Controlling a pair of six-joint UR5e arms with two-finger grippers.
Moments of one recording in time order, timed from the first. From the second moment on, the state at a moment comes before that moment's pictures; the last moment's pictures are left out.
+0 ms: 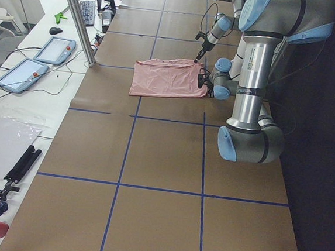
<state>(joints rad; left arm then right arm) -0.12 -1.70 -2.02 -2.08 -1.58 -1.62 0.07 -1.21 1.94 -1.40 1.16 1.80</state>
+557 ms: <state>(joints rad) -0.14 -1.73 -2.43 -1.69 -1.70 -1.61 0.05 -1.21 2.20 -1.65 1.19 1.80</state>
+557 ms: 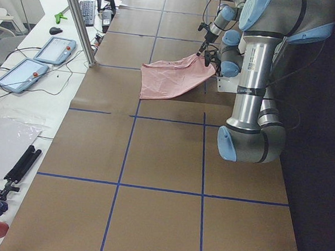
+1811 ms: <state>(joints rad) -0.50 -1.91 -2.16 -1.54 -1.75 -1.25 0.35 -0.83 1.72 -1.63 1.33 1.68</state>
